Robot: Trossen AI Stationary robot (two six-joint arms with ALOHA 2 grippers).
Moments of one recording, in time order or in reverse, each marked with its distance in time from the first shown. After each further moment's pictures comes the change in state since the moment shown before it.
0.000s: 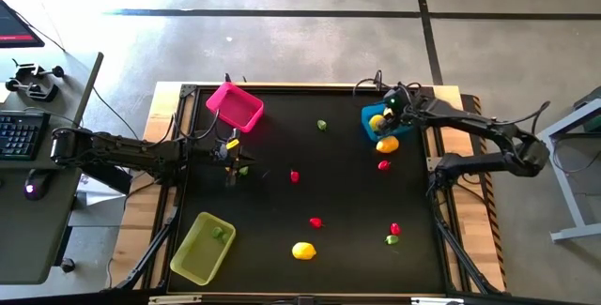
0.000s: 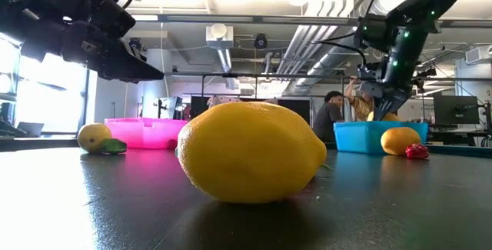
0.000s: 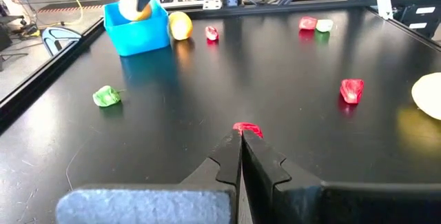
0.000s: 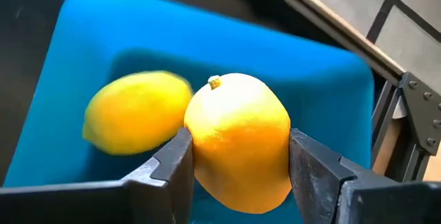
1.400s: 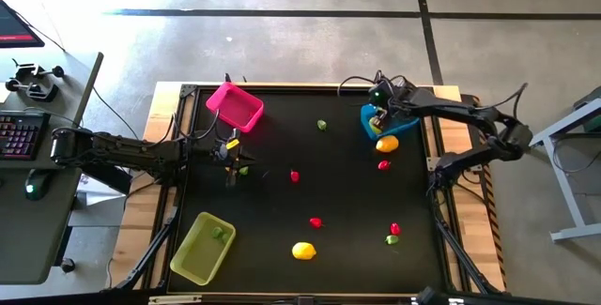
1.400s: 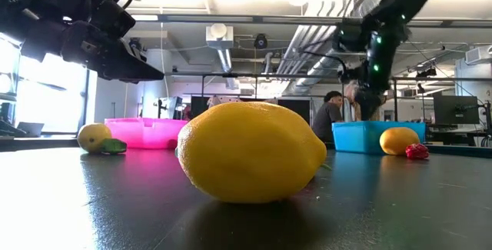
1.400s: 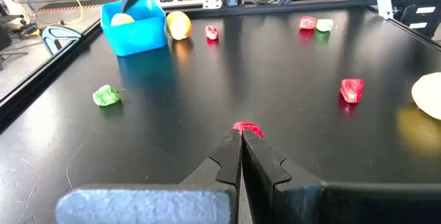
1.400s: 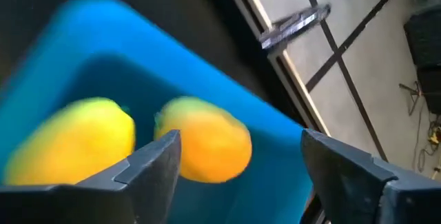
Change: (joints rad) left arm 0.000 0.000 0.000 -0.002 0.000 -0.001; right arm 0.054 0.207 0.170 -0.009 0.160 -0.337
